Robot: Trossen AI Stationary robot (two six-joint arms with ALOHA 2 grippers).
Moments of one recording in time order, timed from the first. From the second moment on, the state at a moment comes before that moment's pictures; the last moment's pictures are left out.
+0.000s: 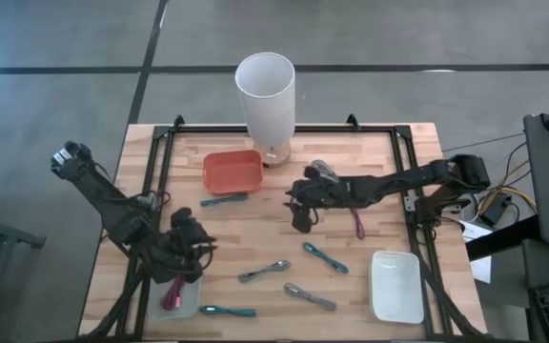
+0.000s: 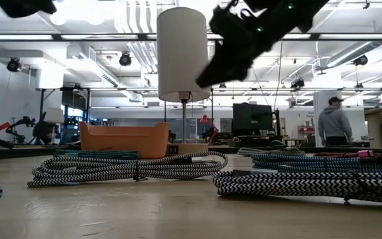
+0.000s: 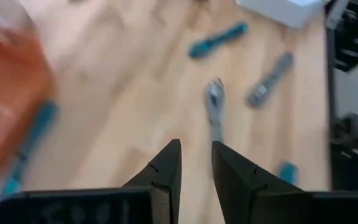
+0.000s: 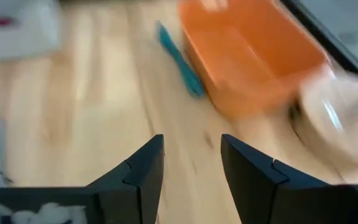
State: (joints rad) left arm -0.76 1.13 1.02 -0.82 -0.65 -0.95; right arm 0.02 1.59 0.98 -0.03 0.23 0.17
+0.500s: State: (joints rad) left arm -0.69 1.13 1.01 -0.83 -0.74 -0.91; right arm 0.02 1.55 0.95 -0.88 0.32 0.90
